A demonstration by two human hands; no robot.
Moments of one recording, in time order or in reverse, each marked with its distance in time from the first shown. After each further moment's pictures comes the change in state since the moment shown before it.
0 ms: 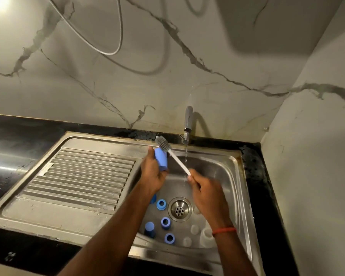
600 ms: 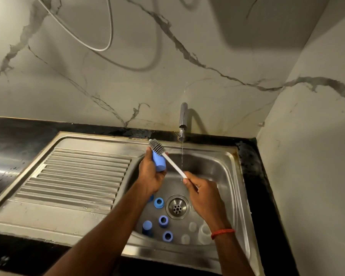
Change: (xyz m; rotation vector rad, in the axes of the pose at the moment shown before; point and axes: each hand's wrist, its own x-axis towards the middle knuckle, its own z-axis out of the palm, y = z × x) left_hand 0.009 -0.012 -0.009 -0.053 0.022 -0.043; right_hand -0.010 0.005 0.003 0.130 -0.046 0.023
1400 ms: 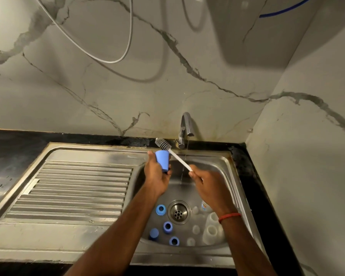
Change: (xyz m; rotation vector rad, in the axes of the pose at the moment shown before) left_hand -0.007 0.039 0.000 0.100 -0.107 -0.066; right_hand 0.027 -0.048 0.001 -0.262 0.044 -0.006
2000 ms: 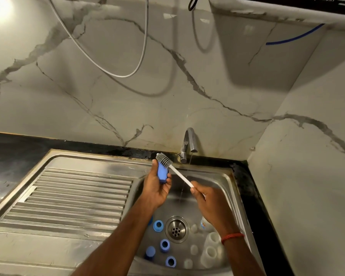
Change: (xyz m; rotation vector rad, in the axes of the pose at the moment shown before) left_hand 0.010 0.013 -0.009 -0.193 -0.096 -0.095; right_hand 0.007 -0.003 -0.002 0.056 -0.047 0.022
